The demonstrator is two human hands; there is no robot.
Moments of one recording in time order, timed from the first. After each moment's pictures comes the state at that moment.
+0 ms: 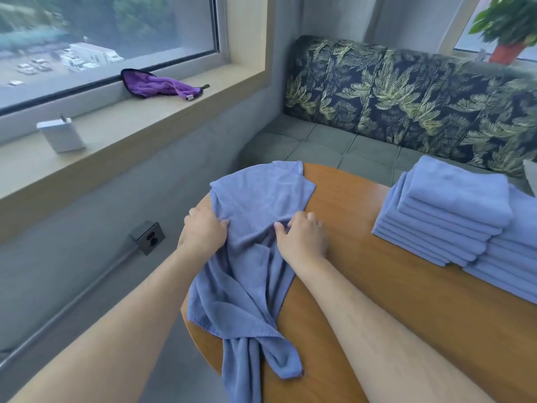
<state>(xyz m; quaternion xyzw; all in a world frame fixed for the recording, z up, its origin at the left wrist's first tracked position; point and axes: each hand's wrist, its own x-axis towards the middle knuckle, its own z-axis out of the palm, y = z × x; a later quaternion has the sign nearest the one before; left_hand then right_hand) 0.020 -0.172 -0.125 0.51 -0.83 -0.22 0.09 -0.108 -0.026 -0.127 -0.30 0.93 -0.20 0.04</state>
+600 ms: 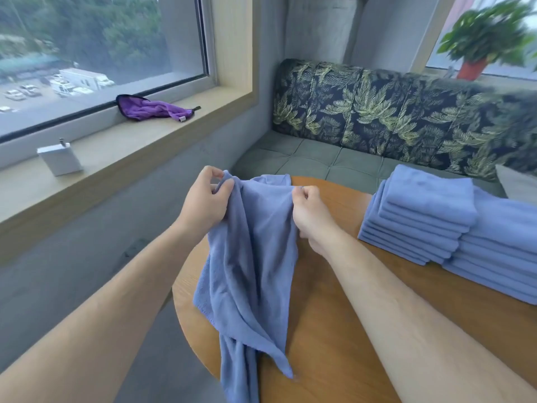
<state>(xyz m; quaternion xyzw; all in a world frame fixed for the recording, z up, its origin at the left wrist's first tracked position) 0.016 -0.151 -0.028 0.36 -0.75 -0.46 0.32 -0.124 -0.009 -0.040 -0.20 0.78 -0.55 0.23</state>
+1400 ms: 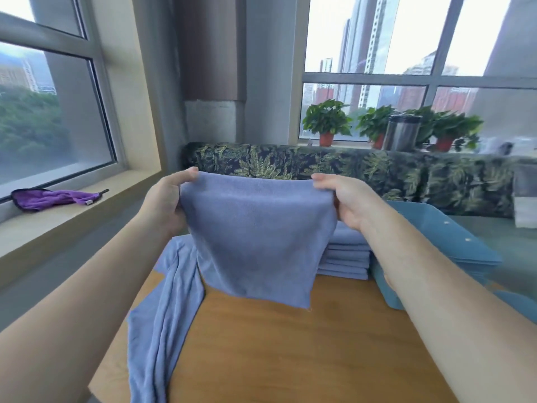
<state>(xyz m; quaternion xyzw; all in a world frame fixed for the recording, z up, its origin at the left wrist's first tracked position) -0.030 -0.005 0.121 0.17 -0.52 -0.80 0.26 -0.165 0.279 0.138 -0.11 0.67 -0.72 0.14</state>
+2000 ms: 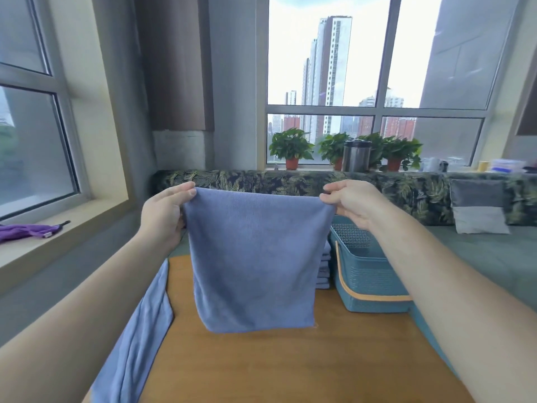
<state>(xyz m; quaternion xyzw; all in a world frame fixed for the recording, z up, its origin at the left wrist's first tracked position) -0.030 0.066 0.138 0.11 -0.56 -0.76 0.32 -0.147 0.389 0.176 -0.09 0.74 -0.66 0.00</state>
